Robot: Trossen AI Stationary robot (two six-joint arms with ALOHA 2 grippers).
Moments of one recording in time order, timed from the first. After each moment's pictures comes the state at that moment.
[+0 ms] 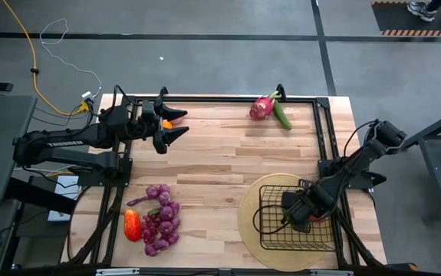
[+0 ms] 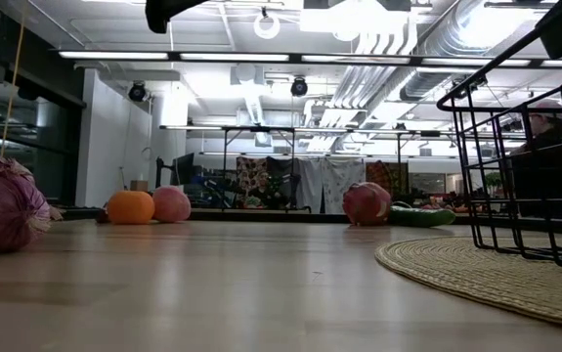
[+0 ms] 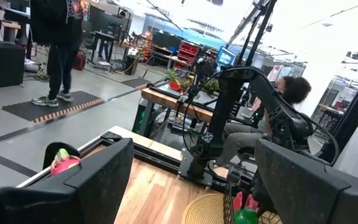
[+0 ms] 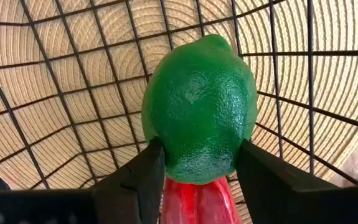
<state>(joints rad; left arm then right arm) 0.29 0.83 0.72 0.18 -0.04 -0.30 0.69 1.44 0.96 -1.01 -0.01 0.91</state>
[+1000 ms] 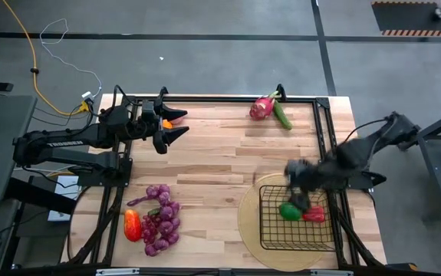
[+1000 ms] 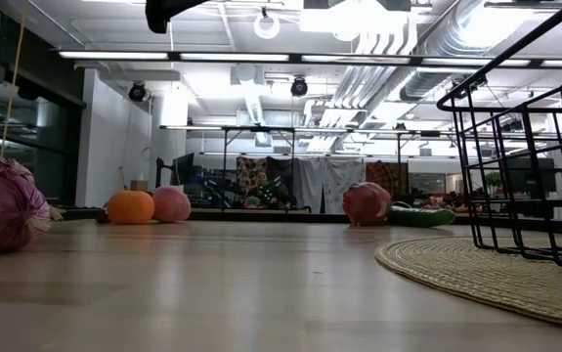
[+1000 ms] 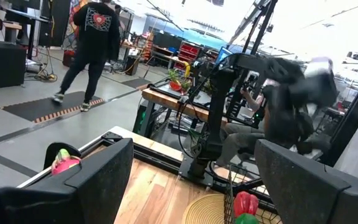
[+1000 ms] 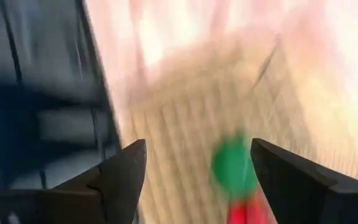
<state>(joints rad) 0.29 0.83 0.72 0.18 -0.04 -0.30 0.49 1.17 1.25 -1.06 0.08 0.89</state>
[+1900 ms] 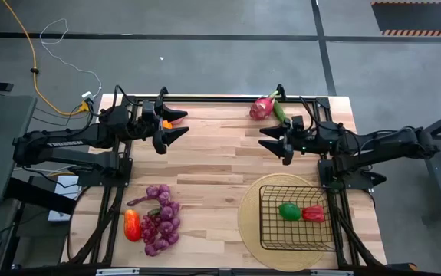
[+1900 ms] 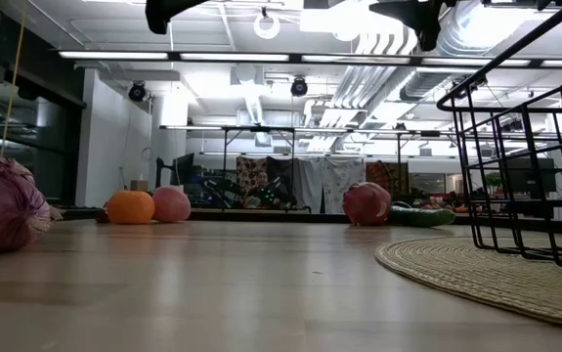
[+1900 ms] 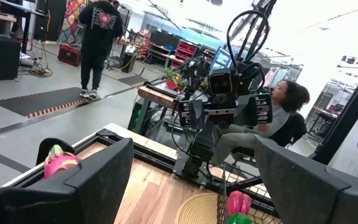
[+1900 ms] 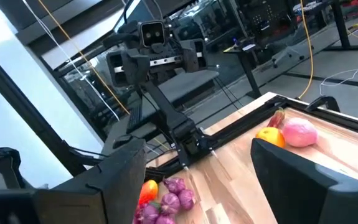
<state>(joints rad) 0.29 0.83 0.72 0.18 -0.03 -0.34 0.01 0.87 0.64 0.28 0.16 0.49</state>
